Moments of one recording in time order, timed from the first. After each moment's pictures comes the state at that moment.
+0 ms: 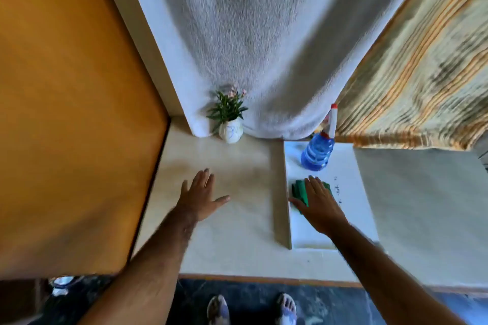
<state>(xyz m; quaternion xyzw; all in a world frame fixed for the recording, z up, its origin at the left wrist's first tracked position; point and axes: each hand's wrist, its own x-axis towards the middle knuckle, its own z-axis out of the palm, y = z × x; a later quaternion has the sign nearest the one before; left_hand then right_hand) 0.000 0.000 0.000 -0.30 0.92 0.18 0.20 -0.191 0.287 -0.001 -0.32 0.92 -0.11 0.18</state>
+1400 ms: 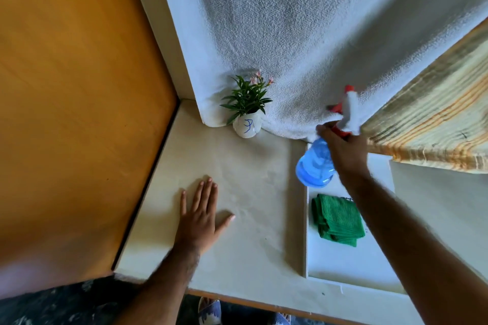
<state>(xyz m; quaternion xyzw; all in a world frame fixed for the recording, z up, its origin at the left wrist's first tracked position) 0.040 0.025 -0.093 -0.31 0.95 0.08 0.01 -0.277 0.161 0.064 -0.16 0.76 -0.62 0.09</state>
